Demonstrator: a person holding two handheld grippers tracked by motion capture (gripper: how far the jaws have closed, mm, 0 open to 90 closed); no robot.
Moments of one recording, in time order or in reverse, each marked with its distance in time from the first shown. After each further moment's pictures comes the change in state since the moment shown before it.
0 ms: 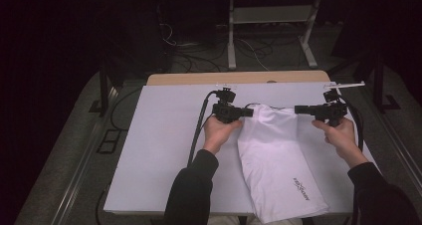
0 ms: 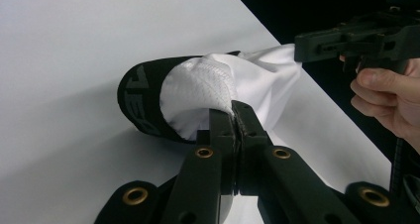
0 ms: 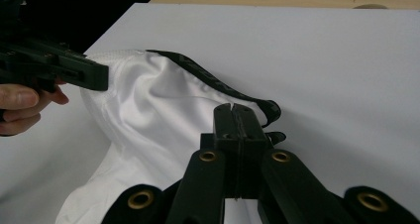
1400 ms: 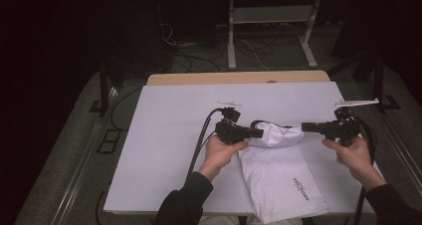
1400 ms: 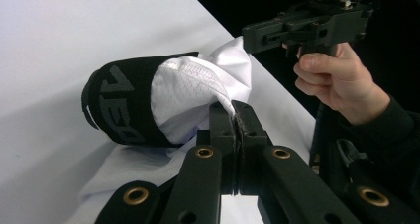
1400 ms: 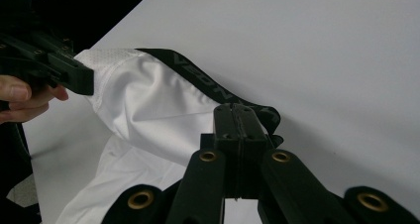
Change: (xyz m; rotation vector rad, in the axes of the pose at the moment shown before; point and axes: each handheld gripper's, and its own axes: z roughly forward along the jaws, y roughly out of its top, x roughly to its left) left arm -0.041 -0.044 -0.015 0.022 -0.197 0.018; right arm 0.023 -0.043 -0.034 0.023 0.056 -0.030
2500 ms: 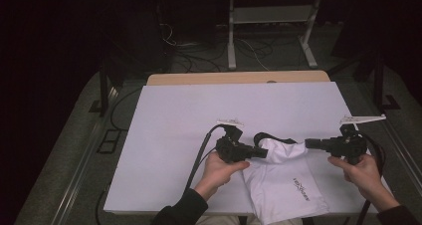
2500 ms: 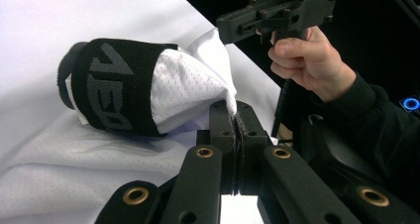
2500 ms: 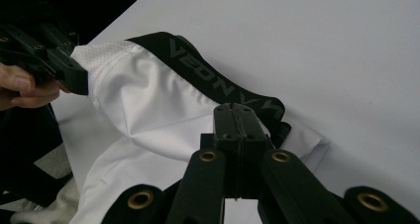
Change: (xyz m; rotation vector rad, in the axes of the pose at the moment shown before) left arm -0.026 -0.036 -0.001 0.054 -0.099 0.040; right arm 0.020 -0.035 -0.017 0.035 0.042 -0.019
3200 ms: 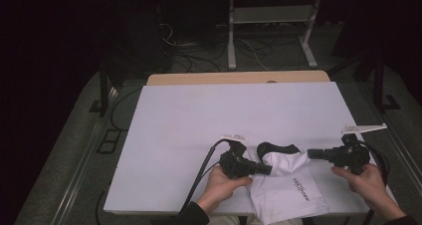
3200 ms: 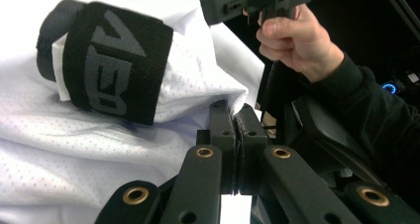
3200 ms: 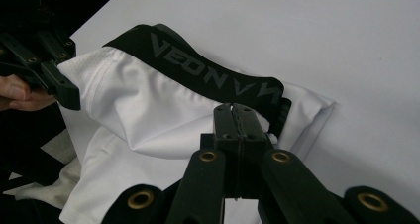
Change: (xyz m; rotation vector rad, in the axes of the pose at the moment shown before) left arm -0.006 -0.035 0.017 0.040 -0.067 -0.031; right arm 0.001 -0.022 -0.003 0.050 -0.005 0.012
